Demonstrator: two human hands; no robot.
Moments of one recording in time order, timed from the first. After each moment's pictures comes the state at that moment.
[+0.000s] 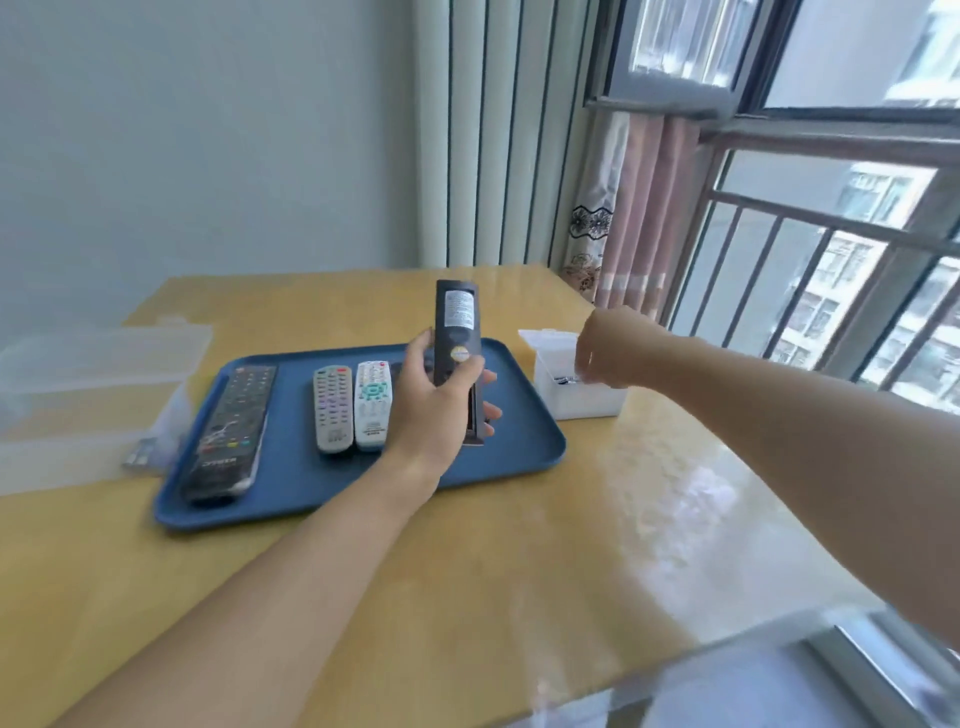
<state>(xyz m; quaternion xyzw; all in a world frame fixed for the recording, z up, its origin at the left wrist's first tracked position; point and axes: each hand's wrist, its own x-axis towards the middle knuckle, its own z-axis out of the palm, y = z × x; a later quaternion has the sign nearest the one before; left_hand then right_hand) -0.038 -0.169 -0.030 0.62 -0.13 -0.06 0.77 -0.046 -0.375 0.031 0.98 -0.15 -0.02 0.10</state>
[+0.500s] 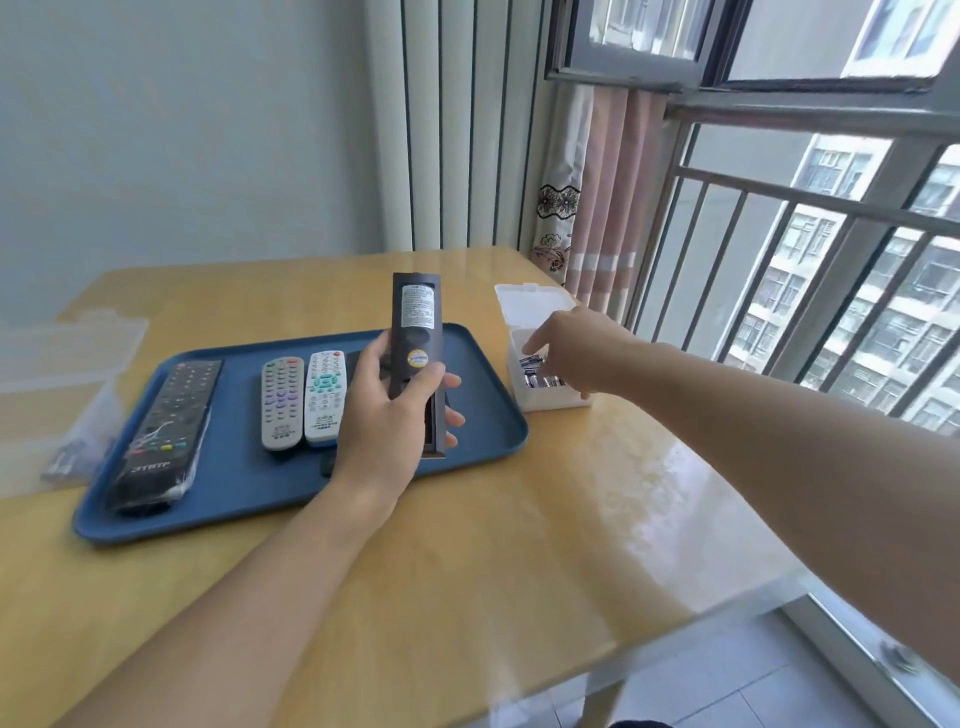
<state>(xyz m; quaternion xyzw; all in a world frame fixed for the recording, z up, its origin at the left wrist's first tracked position) -0.053 -0.170 -0.044 0.64 -0.15 -0.04 0.76 -0.052 -0.398 0.002 0.99 -0.13 0.03 -0.01</state>
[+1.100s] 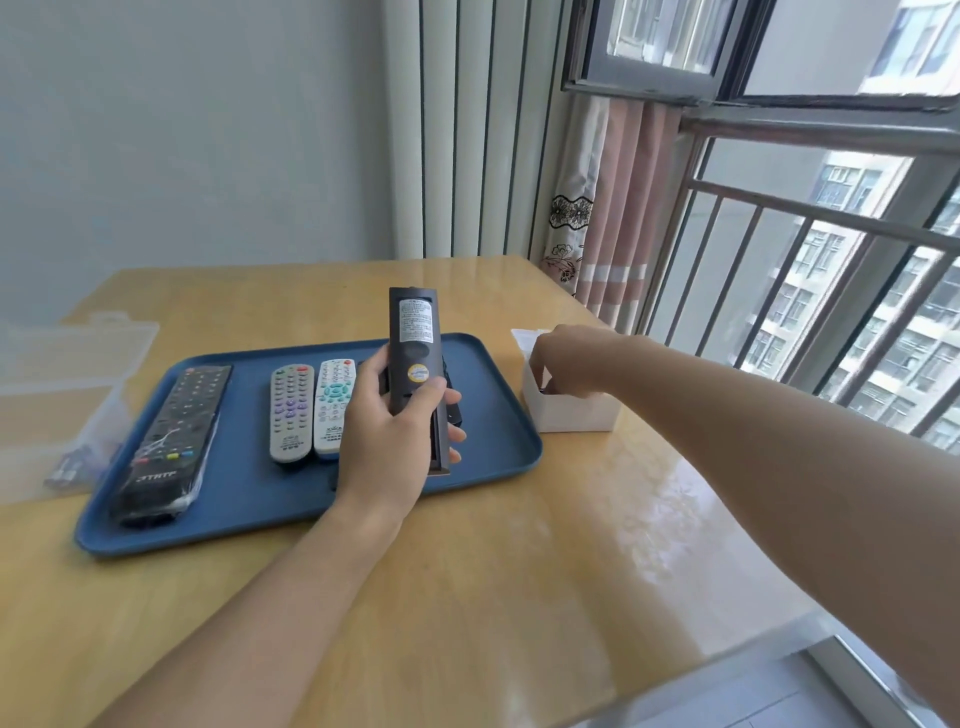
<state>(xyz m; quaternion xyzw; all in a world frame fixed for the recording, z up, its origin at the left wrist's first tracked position) -0.051 -0.167 -0.044 0.63 -0.13 -0.03 0.77 -0.020 -0.394 0.003 0.98 -0.05 -0.10 0.16</state>
